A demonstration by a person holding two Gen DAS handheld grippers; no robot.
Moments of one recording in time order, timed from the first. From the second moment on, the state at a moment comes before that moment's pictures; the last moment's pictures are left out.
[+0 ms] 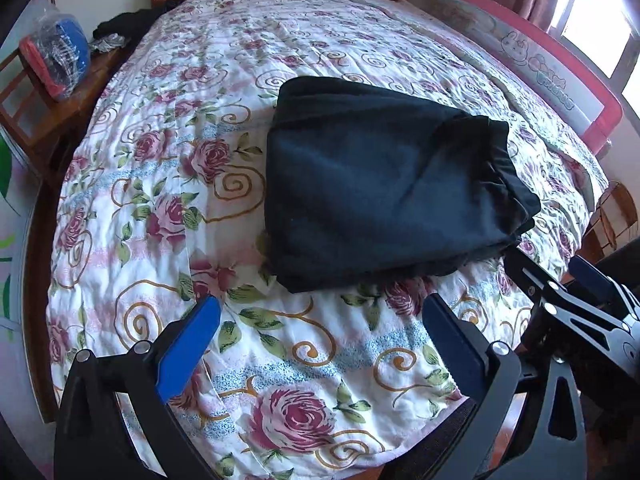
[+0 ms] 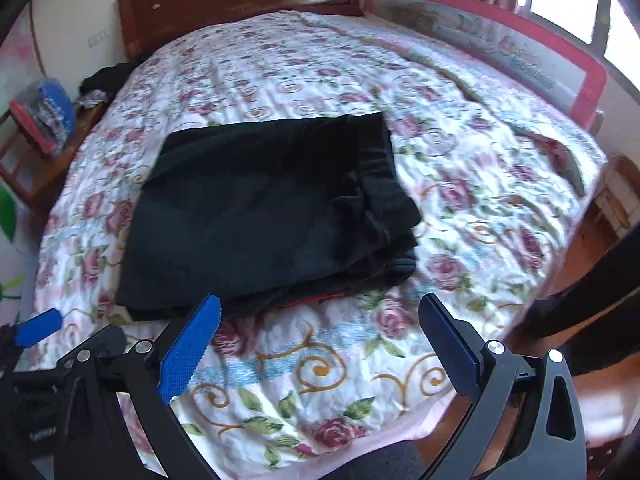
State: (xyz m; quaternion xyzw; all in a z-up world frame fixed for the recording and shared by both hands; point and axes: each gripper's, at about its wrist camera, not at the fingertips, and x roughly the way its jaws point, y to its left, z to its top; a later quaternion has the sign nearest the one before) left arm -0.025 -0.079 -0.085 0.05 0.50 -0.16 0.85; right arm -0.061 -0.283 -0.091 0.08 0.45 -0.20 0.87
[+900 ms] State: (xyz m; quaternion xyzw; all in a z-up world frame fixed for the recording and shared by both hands) left arm -0.022 -0.080 -0.100 0.08 0.53 -0.14 0.83; right arm -0.061 -0.271 -0.089 0.07 0.45 -0.18 0.87
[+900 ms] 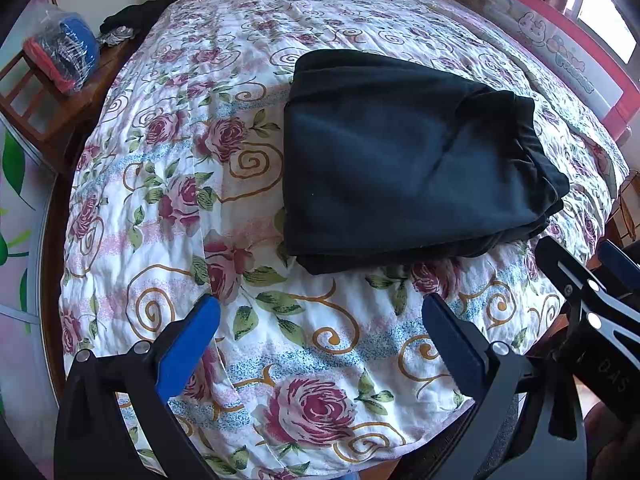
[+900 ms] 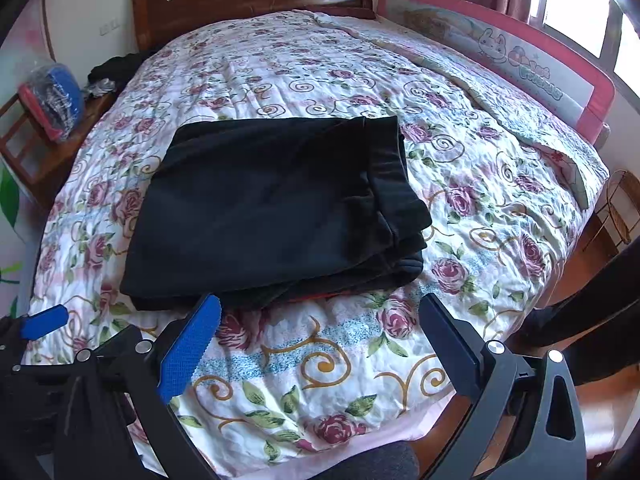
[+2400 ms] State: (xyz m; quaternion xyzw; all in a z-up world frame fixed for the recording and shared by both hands) left arm 0.199 -0.084 -0.183 -0.05 0.69 -0.24 0.68; right arm 0.090 -0.463 -0.195 0.33 0.59 0.02 0.74
